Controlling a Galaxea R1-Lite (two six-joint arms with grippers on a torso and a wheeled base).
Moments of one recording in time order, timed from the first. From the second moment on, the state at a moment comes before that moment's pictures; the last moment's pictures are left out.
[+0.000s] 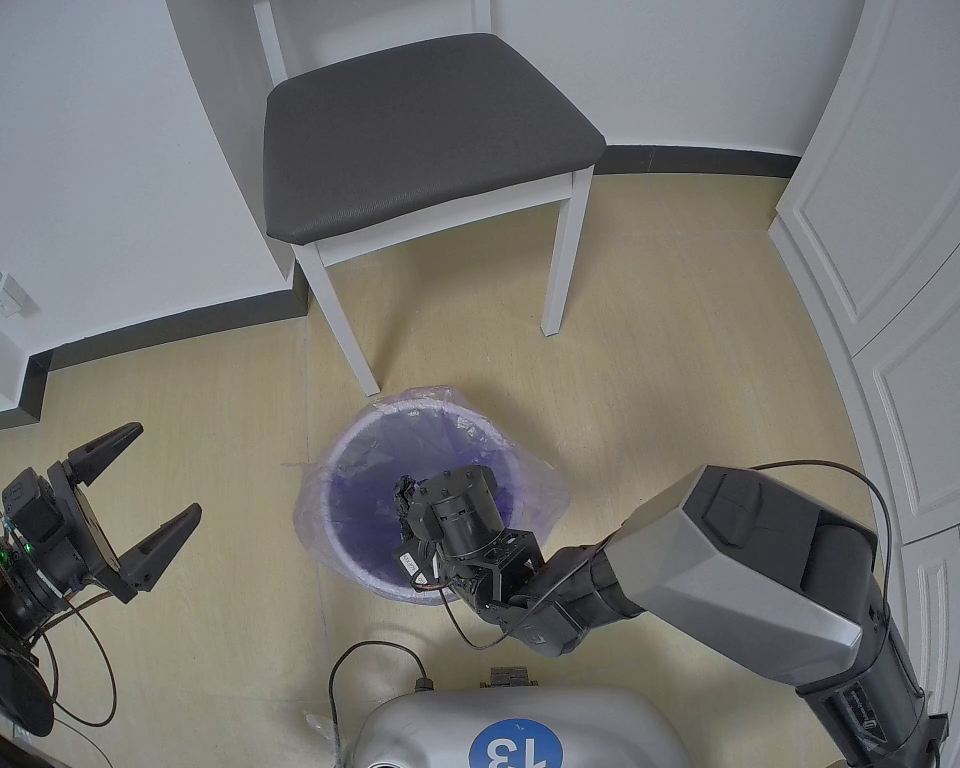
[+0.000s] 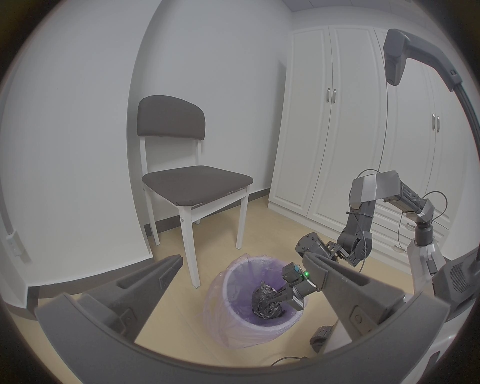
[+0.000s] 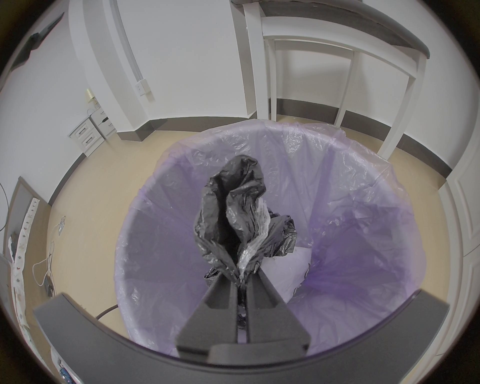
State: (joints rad) left arm 0.21 1.40 -0.02 -1.55 -0.87 0.13; right arm 0.87 2.54 -1.53 -0.54 -0.34 -0.04
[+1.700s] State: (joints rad) left arm 0.27 1.43 -0.22 -1.55 -0.68 -0.27; right arm 0.42 1.83 -0.94 -1.00 -0.43 -0.09
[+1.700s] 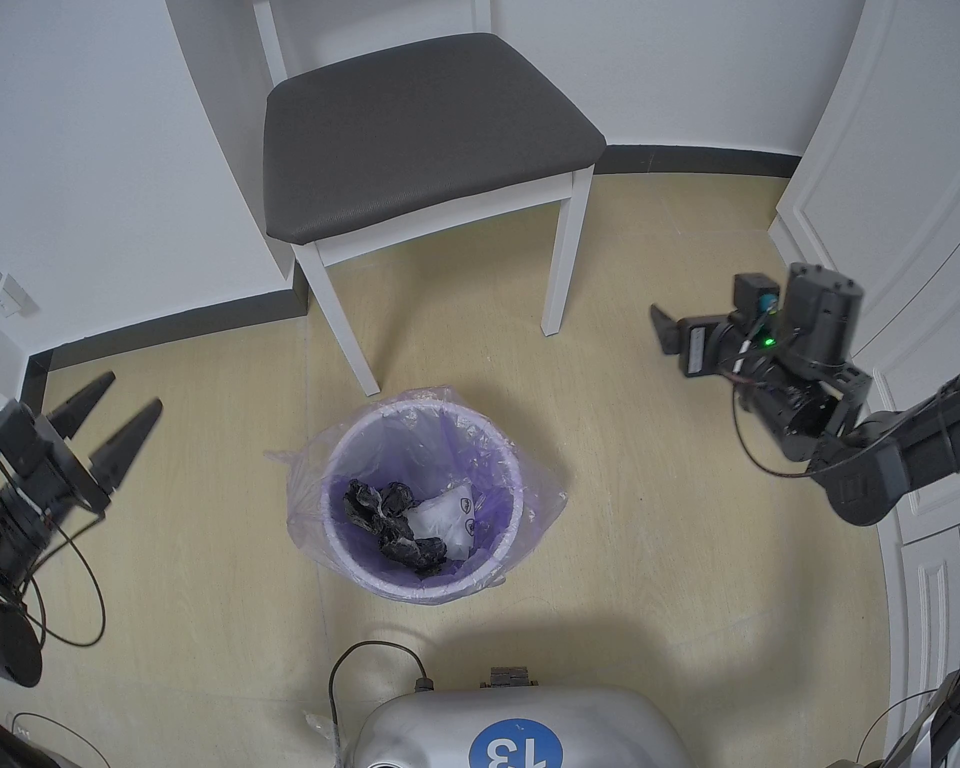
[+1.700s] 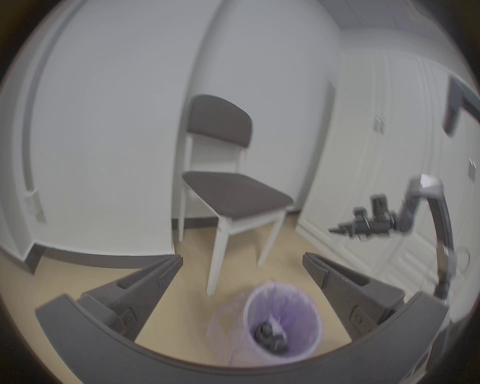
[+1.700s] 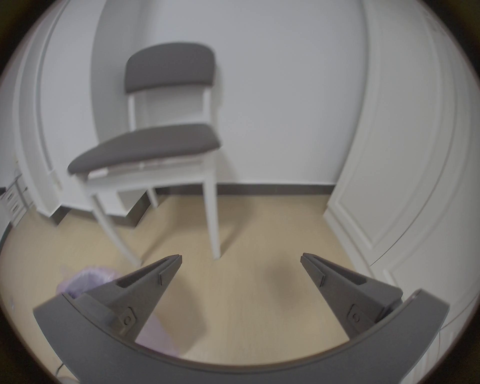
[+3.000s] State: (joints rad) left arm 0.13 0.47 -0.77 -0.01 -0.64 -0.30; right arm 0.19 0.40 -0.78 -0.05 -0.46 -0.08
